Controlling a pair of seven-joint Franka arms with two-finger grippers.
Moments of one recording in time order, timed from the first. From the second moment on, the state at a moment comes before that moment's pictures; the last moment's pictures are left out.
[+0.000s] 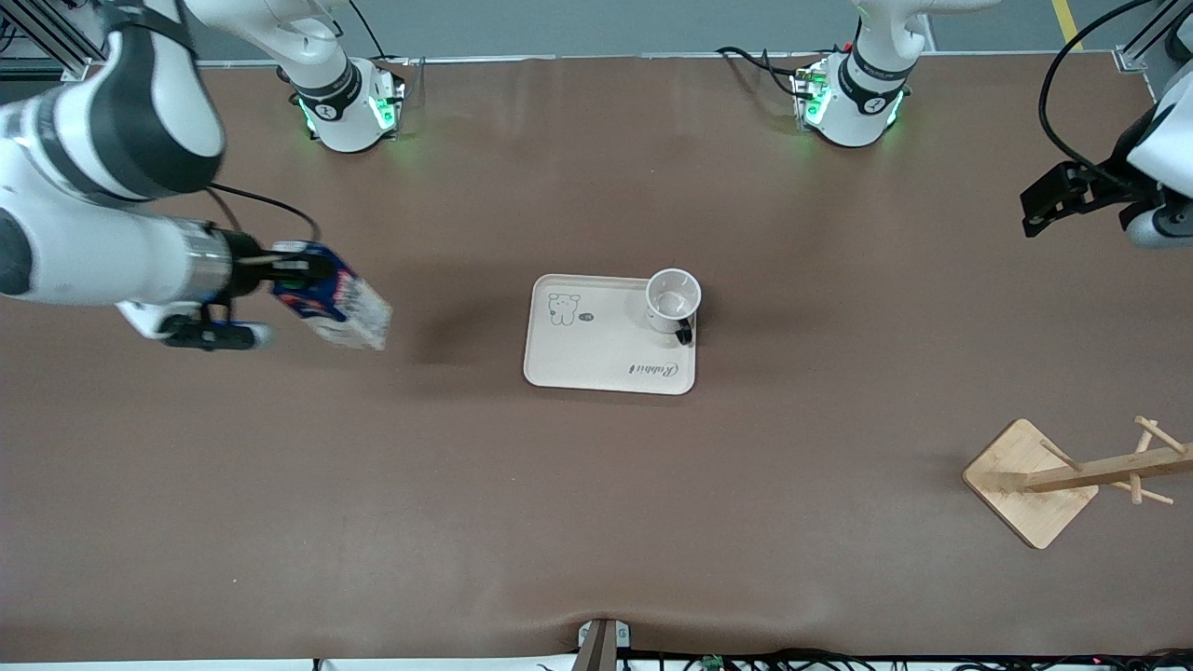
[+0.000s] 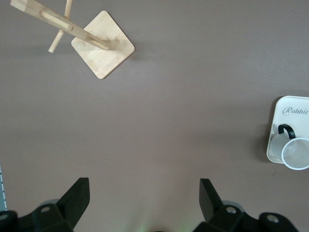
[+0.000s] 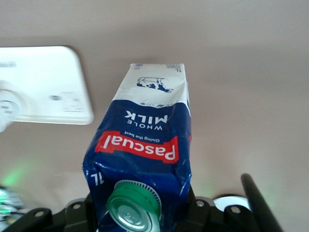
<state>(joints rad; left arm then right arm) -0.04 0.01 -0.07 -1.45 0.09 1.44 -0.10 0.28 0.25 -0.09 -1.57 0.33 1.43 0.27</state>
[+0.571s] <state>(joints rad) -0.05 -0.05 -0.04 -1.52 0.07 1.47 -0.10 0.61 0.63 -0.09 -1.23 0.43 1.52 0.74</state>
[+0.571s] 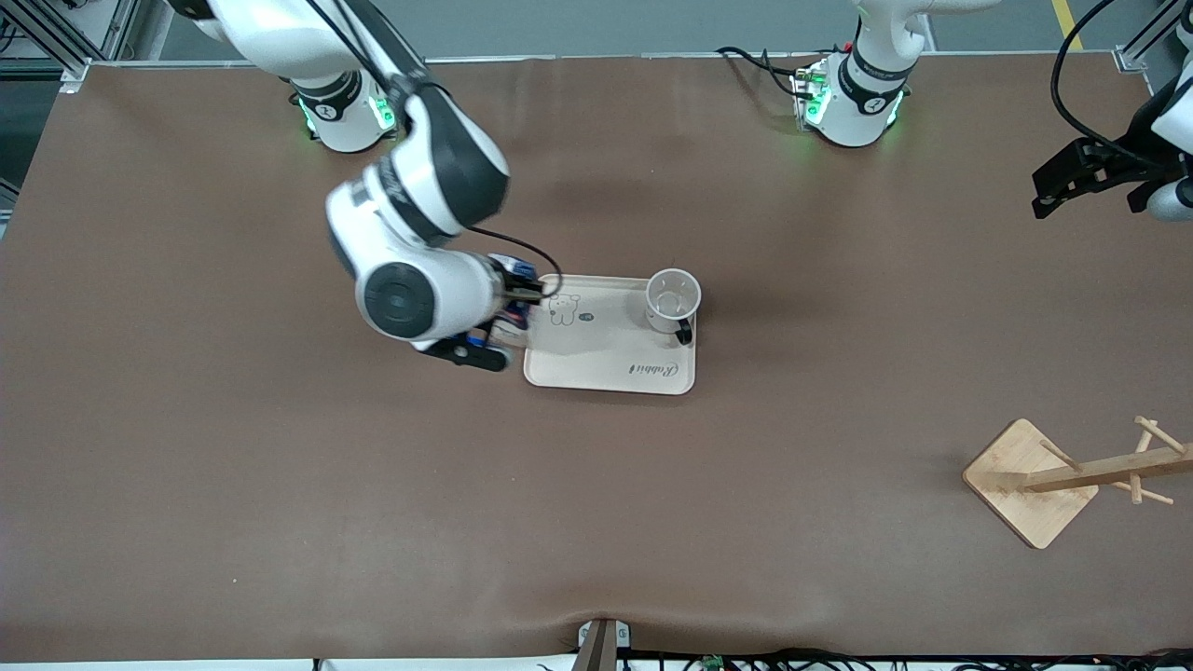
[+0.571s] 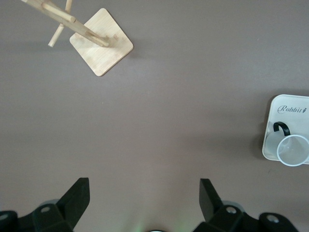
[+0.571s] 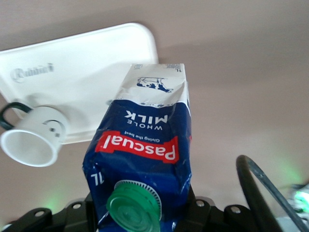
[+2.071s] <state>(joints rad) 0.01 -0.08 -0.12 -1.58 0.01 1.51 -0.10 0.67 0.72 -0.09 -1.24 0.47 1.60 0.60</state>
